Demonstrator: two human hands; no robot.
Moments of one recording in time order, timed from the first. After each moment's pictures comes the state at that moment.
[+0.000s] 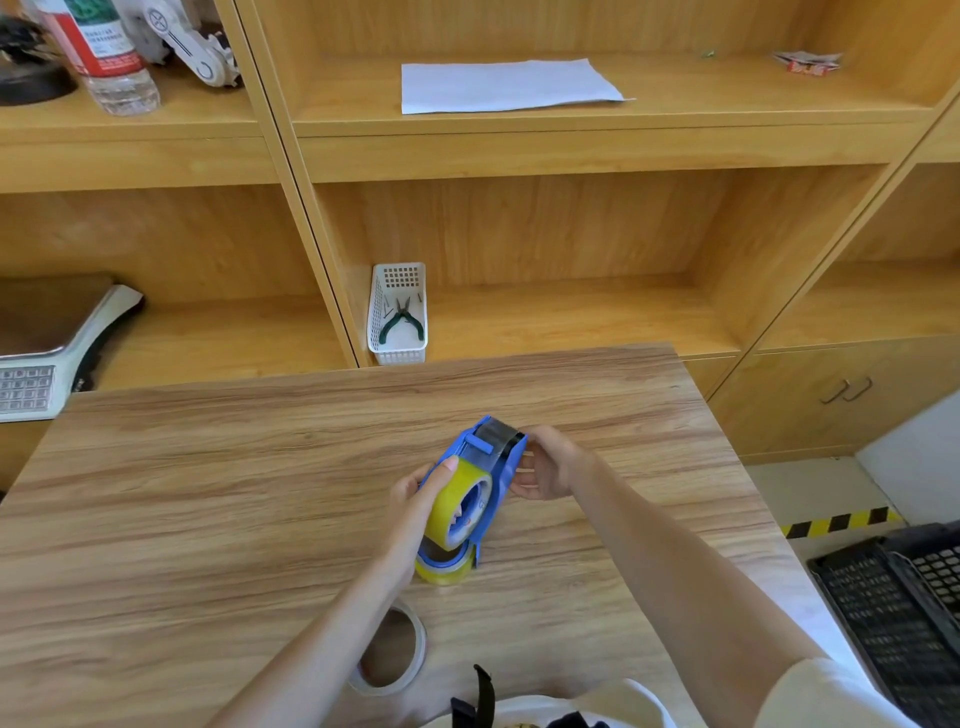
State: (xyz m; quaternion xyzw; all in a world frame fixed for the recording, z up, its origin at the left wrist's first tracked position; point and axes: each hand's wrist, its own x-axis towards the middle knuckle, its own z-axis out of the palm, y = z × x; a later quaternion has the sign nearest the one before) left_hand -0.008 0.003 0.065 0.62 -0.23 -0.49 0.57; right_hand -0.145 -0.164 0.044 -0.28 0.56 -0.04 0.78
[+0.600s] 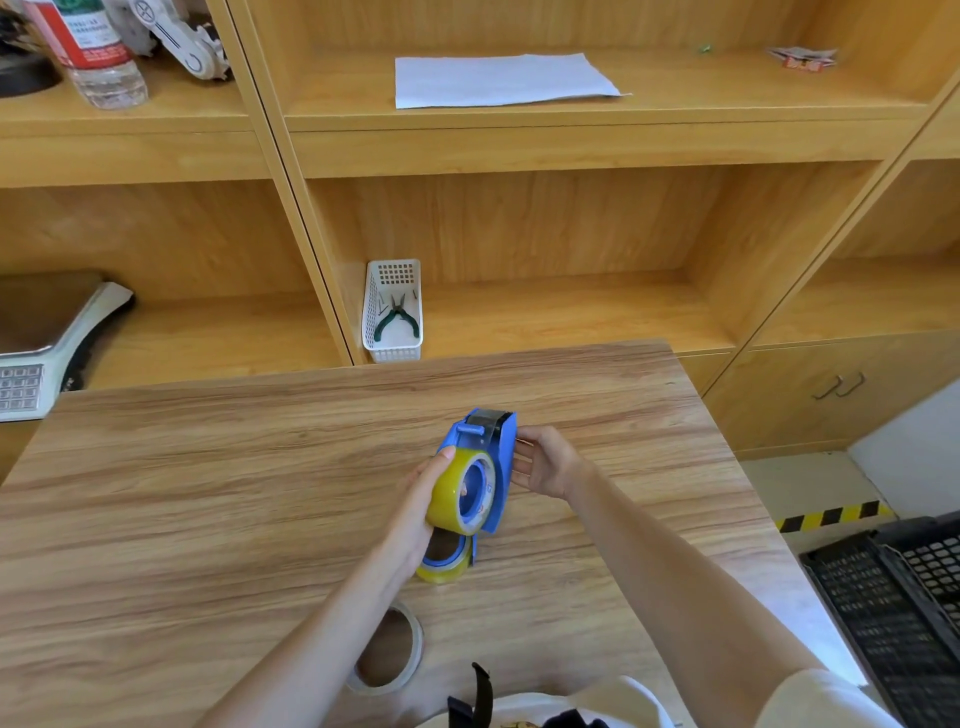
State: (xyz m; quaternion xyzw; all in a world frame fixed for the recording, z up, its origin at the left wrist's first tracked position) left_hand -0.010 -0.015 0.057 0.58 -0.10 -0.57 0.58; right_hand -0.149 -0.160 0.028 -0.24 0.50 -0.16 0.82
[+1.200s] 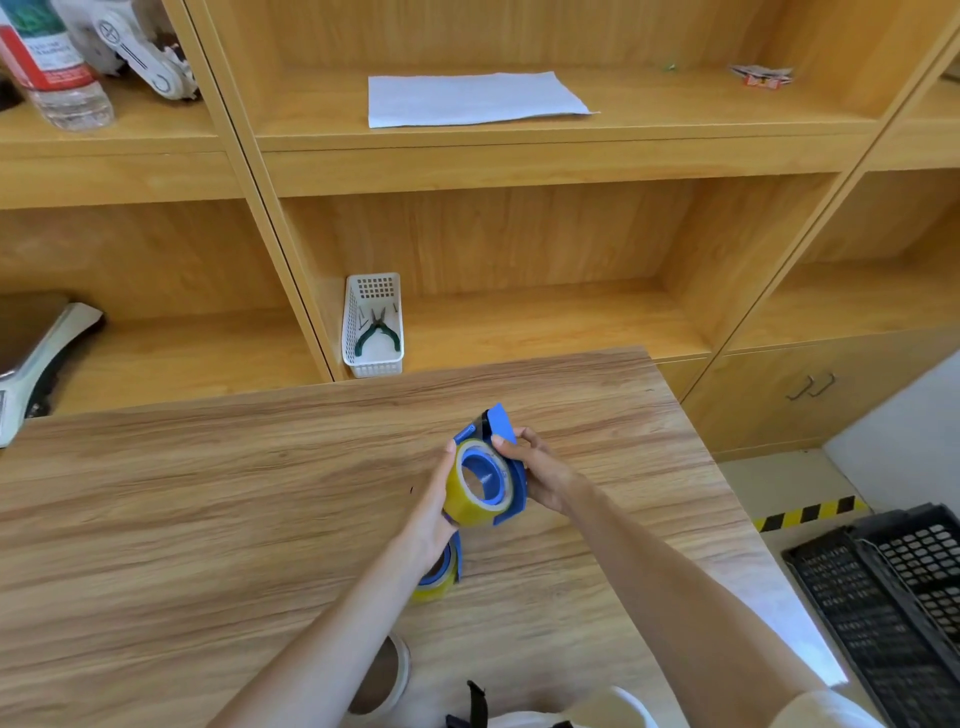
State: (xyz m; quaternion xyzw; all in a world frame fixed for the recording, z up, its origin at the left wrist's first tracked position) left_hand -0.033 -0.048 0.061 0.55 -0.12 -0.64 0.52; right_hand -0.168 -0.161 0.027 -0.38 0.45 -0.20 0.78
